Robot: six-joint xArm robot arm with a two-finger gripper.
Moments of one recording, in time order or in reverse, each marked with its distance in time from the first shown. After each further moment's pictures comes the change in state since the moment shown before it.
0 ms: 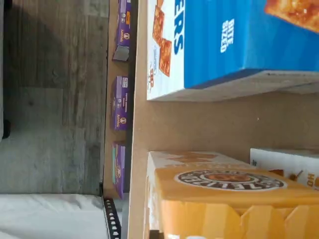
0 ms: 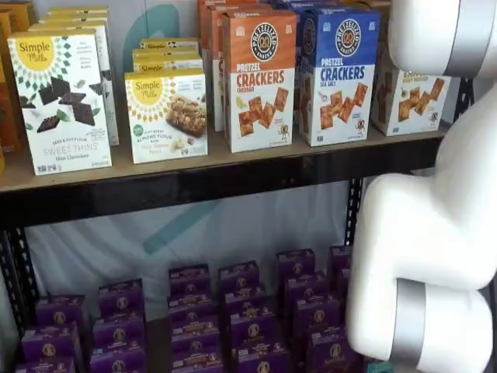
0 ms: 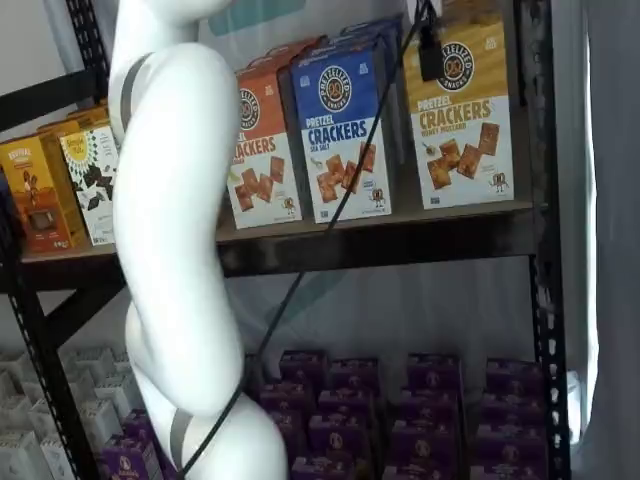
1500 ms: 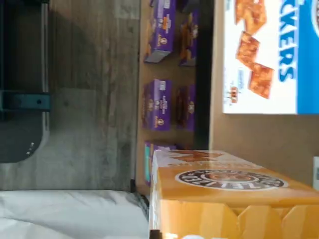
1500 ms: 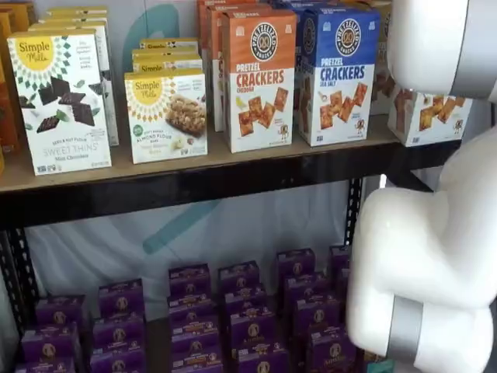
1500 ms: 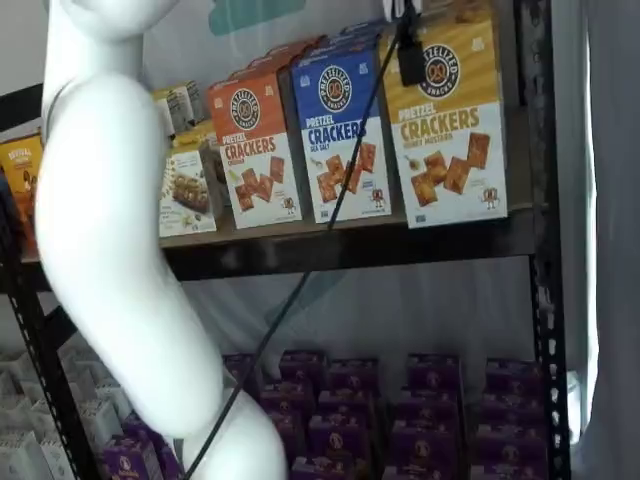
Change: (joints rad) arm -0.090 -0.261 0.203 -0.009 0.071 -0.086
